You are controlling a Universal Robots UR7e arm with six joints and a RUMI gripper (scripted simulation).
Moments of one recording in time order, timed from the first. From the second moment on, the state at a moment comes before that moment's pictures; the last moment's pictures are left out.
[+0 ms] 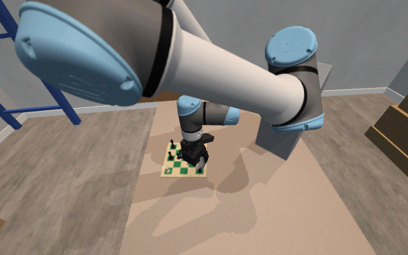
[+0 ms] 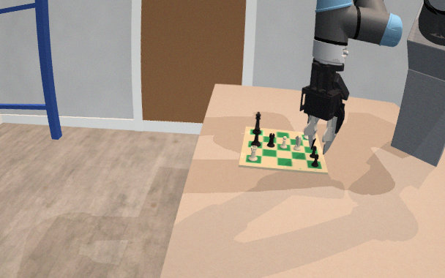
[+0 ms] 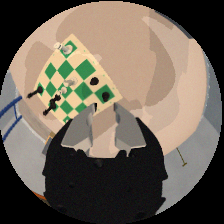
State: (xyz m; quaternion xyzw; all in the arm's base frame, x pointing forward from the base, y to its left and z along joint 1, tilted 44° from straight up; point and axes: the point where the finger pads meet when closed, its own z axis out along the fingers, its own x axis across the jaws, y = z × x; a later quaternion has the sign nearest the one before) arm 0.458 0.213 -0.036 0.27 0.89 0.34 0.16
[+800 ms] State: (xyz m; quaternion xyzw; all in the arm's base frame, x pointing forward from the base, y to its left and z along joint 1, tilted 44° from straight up) arm 0.466 0.222 -0.049 0.27 0.89 0.34 0.16
